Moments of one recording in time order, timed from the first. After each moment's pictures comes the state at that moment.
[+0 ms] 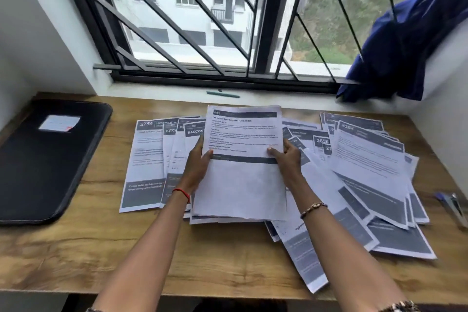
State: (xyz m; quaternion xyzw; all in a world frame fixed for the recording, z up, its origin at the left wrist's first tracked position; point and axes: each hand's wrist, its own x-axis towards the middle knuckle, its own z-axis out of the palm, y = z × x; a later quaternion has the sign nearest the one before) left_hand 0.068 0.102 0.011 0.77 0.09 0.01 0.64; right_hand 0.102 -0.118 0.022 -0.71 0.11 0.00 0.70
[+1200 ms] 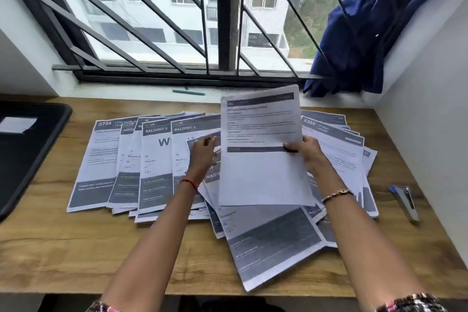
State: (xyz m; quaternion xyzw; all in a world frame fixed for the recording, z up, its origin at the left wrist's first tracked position) left_hand 0.098 -0.045 0.026 0.75 0.19 0.00 0.63; right_hand 0.139 -0.299 0.045 -0.73 0.18 0.11 0.65
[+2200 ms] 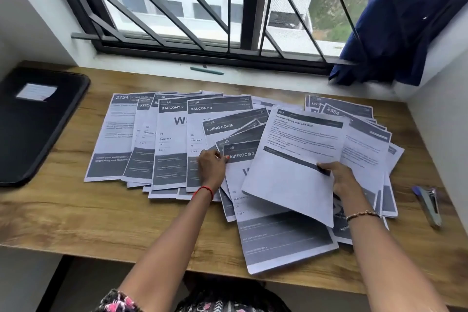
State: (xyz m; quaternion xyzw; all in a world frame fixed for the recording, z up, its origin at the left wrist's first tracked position) left_hand 0.055 -0.047 -0.028 0.86 0.28 0.03 0.43; right_hand 0.100 -0.340 -0.019 -0.66 0.35 0.12 0.65
